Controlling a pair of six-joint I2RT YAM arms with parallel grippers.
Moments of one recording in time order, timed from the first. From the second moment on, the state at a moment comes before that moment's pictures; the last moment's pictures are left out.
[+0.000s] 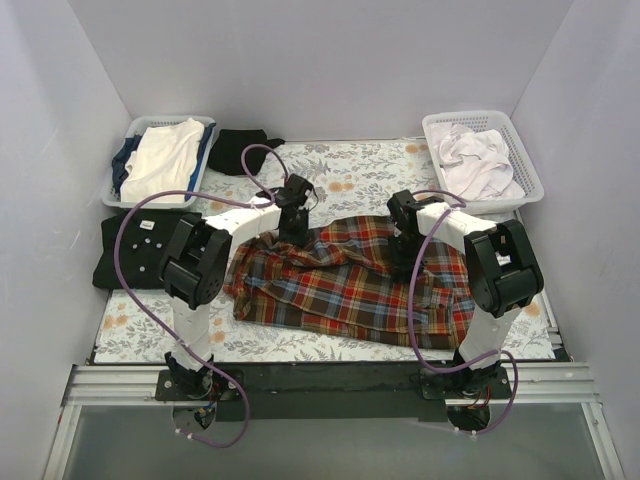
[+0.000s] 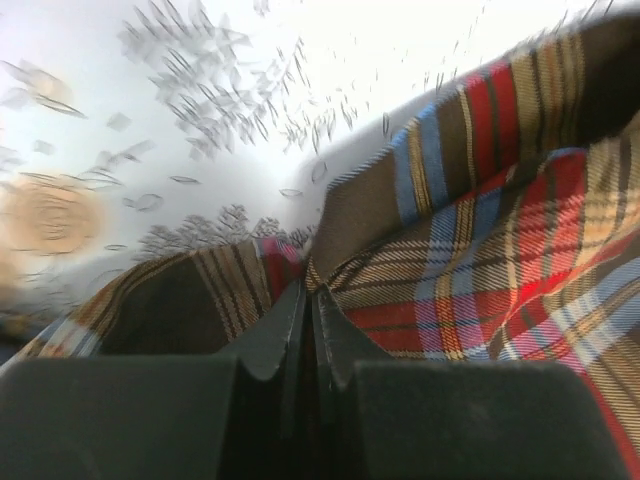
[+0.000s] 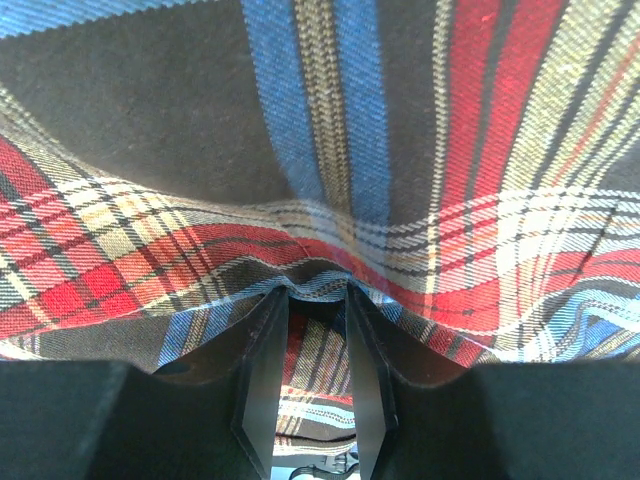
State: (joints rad) left arm -0.54 1.98 1.39 -0.54 -0.02 -0.46; right arm 0.40 1.81 1.15 -0.86 -0.04 0.31
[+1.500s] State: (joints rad) left arm -0.41 1.51 1.17 -0.45 -0.35 -0.60; right arm 0.37 1.96 1.45 -0.78 -0.13 0.27
